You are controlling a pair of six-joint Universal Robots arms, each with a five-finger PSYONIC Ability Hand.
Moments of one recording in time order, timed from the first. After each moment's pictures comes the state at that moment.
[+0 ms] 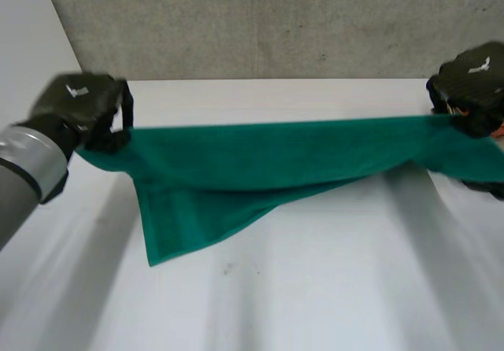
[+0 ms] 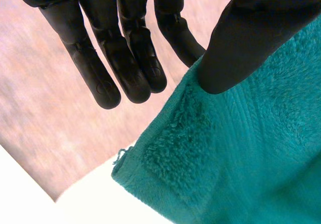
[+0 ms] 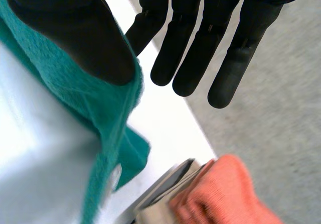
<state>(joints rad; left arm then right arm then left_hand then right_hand) 4.45 -1.61 -1.62 3.12 -1.44 3.42 1.65 -1.42 1.24 0.50 1.23 2.32 1.16 1.20 1.19 1.20 0.98 1.14 1.18 1.19 1.20 1.01</state>
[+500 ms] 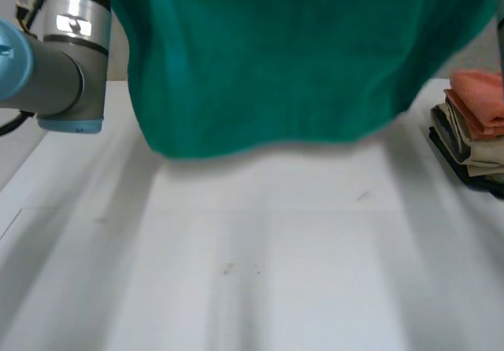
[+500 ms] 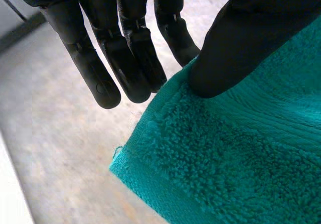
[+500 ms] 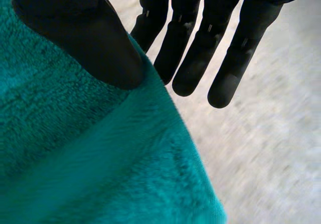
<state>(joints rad) 4.37 -2.06 -1.09 3.99 -1.46 3.54 1.75 -1.13 0.96 -0.51 1.45 2.76 1.16 1.20 1.20 1.20 0.99 1.14 1.18 1.19 1.20 1.02</state>
